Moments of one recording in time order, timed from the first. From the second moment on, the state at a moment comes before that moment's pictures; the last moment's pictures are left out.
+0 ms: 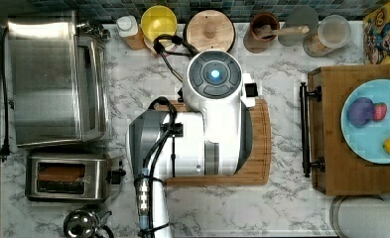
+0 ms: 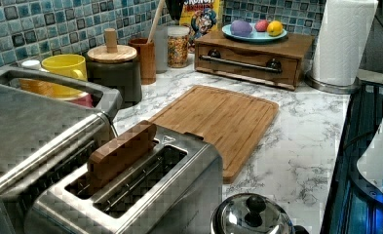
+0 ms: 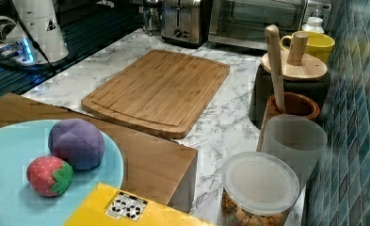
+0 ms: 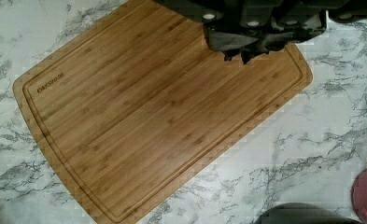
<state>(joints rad) 0.01 0.02 0.01 -1.88 0.05 0.26 -0.10</state>
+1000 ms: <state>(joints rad) 0.03 0.01 0.05 -1.93 0.08 0.38 -0.20</state>
